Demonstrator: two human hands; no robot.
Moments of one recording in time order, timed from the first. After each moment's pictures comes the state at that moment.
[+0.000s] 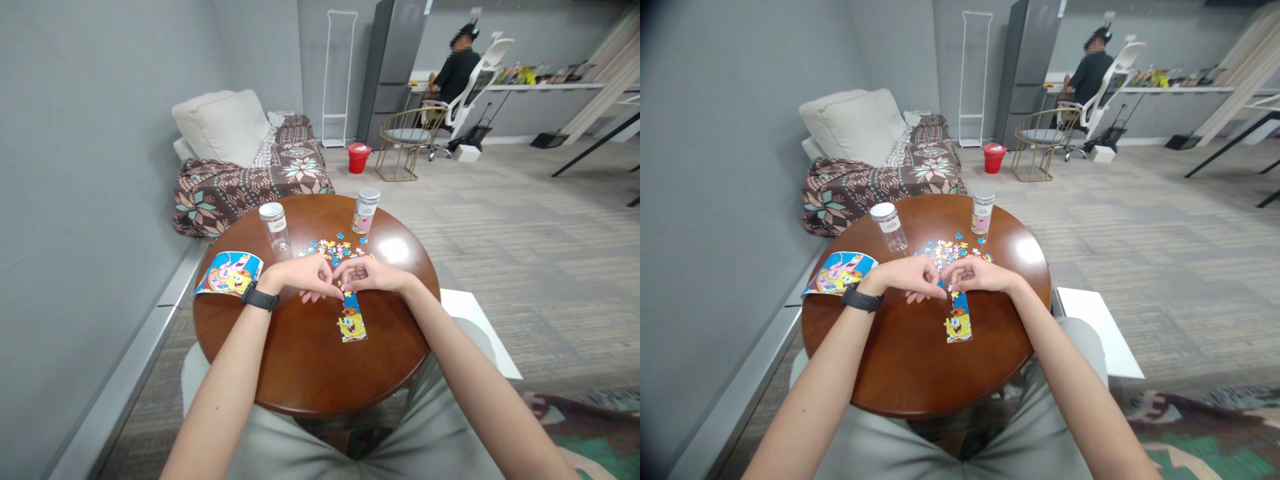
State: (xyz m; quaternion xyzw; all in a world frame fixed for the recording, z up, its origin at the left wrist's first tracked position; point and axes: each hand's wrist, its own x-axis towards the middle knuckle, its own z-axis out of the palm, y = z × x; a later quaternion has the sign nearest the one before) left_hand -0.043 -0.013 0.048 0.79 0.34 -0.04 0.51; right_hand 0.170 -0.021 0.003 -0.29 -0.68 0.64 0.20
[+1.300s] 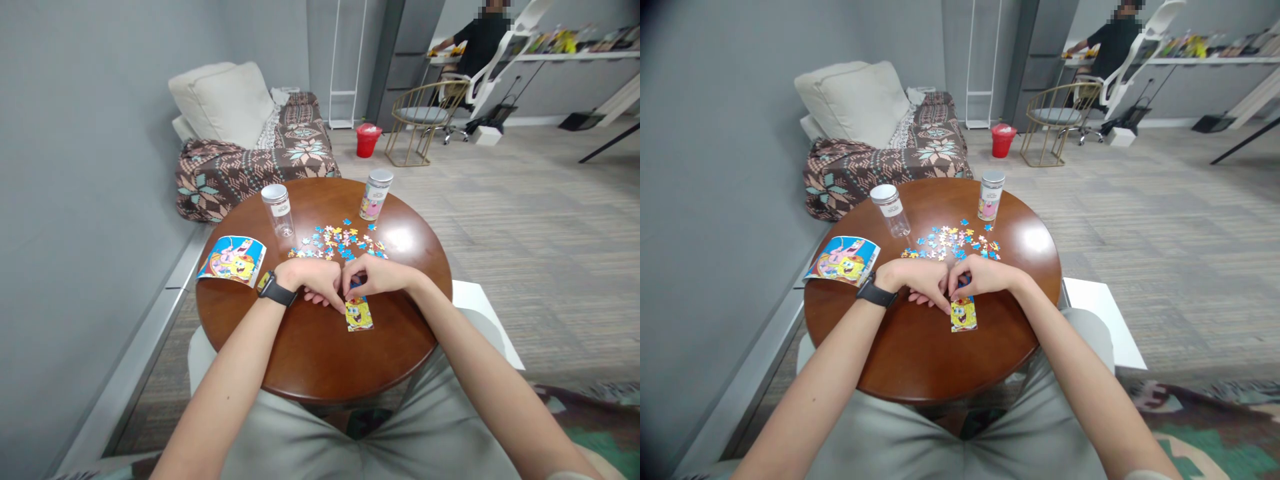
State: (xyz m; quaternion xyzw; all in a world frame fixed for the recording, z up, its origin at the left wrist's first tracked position) left_hand -0.025 -0.016 0.025 0.81 0.33 -0.22 0.44; right_hand 0.158 -0.032 0.008 -0.27 -0.84 0.45 0.11
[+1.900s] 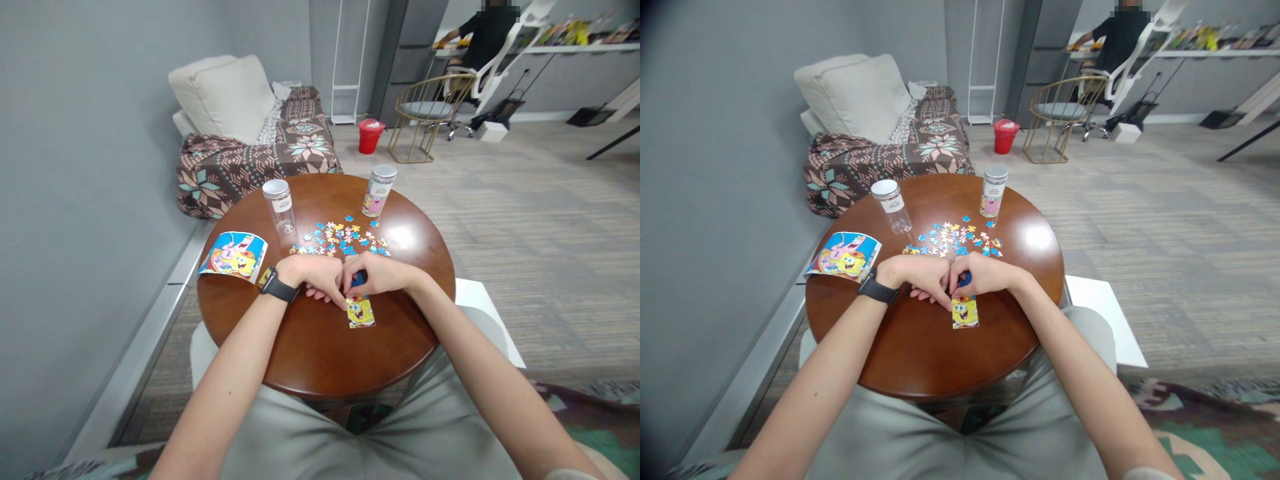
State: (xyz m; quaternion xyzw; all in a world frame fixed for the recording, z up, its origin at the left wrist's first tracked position) left_hand -0.025 -0.016 0.025 0.82 0.32 -0.21 0.43; right_hand 0.155 -0.033 0.005 -0.25 -0.87 0.42 0.13
